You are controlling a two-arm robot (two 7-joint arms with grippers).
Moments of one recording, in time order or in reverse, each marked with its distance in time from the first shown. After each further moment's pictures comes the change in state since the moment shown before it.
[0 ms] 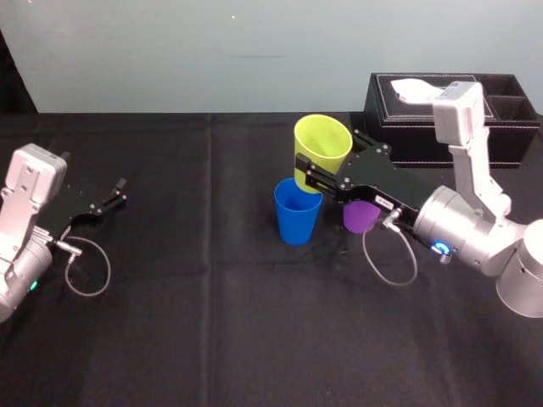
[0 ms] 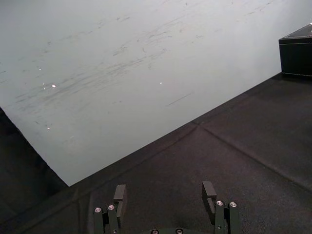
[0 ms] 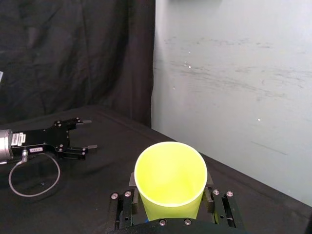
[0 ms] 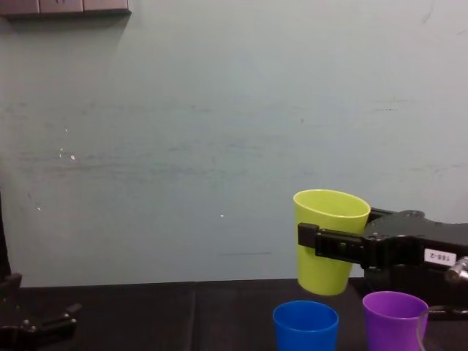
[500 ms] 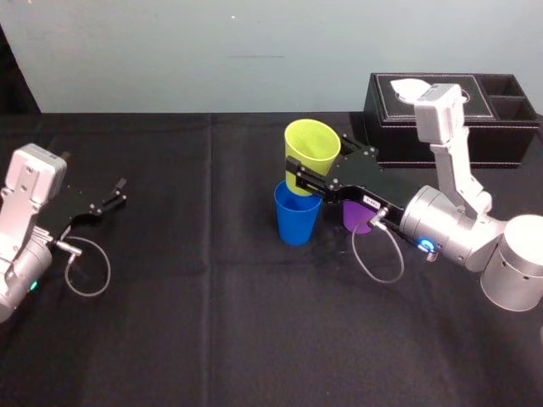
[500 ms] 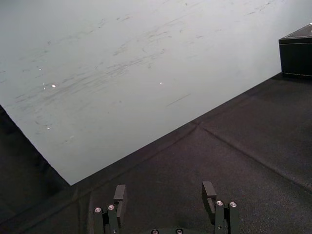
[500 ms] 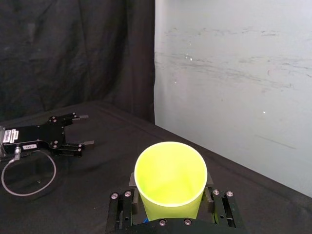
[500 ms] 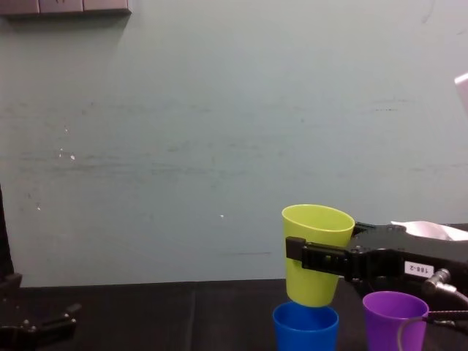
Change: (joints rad) left arm 0.000 0.000 0.000 0.000 0.000 0.000 0.000; right arm 0.055 -0.029 -0.039 0.093 0.005 -0.010 0.008
